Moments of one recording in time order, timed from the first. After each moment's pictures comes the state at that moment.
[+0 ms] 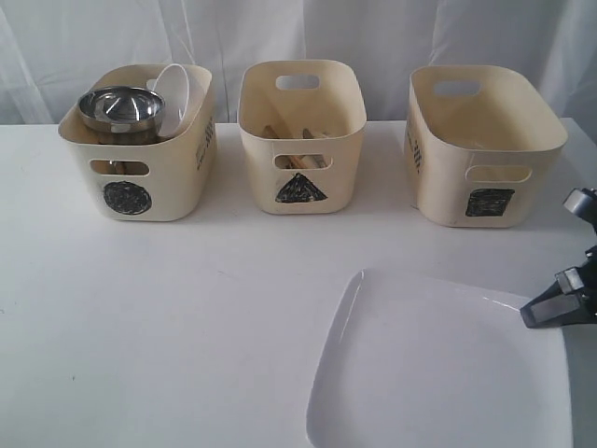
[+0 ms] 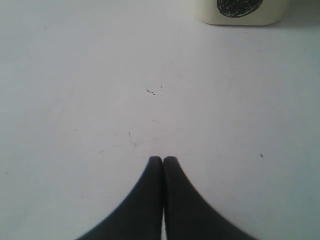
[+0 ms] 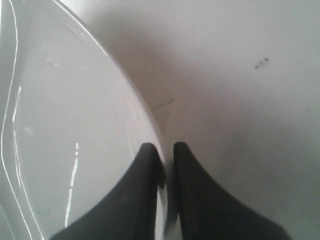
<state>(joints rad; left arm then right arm) 0.07 0.00 0.02 -0.12 0.49 0.13 -0.56 1.89 -0.92 0.84 1.03 -1.28</state>
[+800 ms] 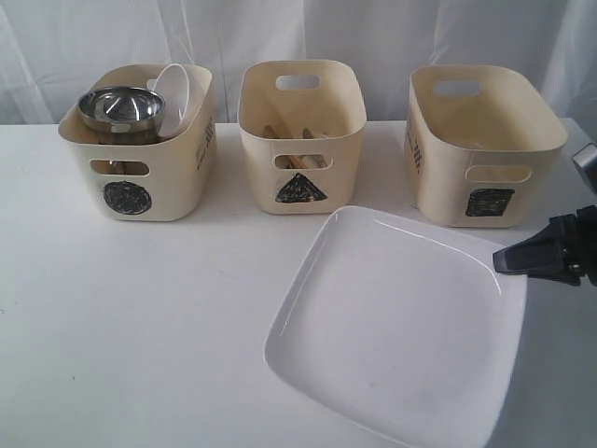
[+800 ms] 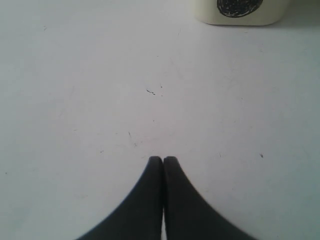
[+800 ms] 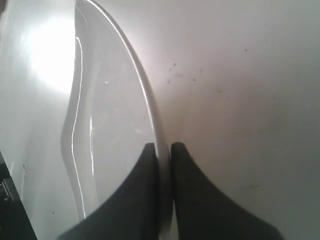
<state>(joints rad) 0.07 0.00 0.02 -0.12 0.49 0.13 -0.56 1.89 -0.92 1.15 1.17 -1.36</state>
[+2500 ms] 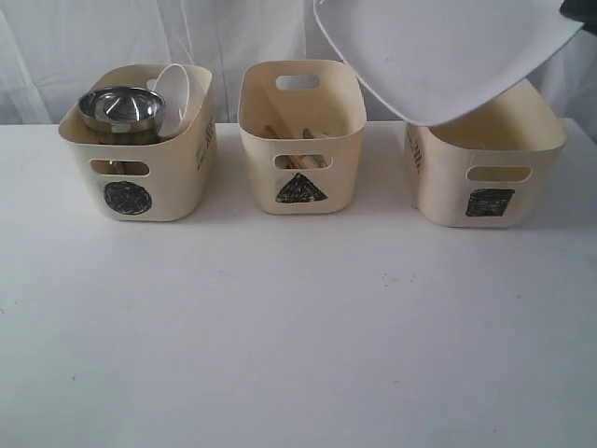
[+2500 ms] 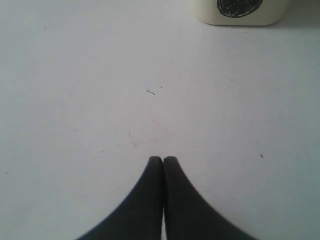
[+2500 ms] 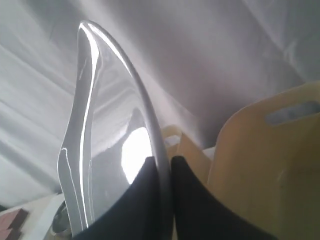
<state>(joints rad) 0.07 0.00 0.02 -0.12 0.49 0.13 -0.54 1.76 -1.32 1.66 0.95 -1.17</state>
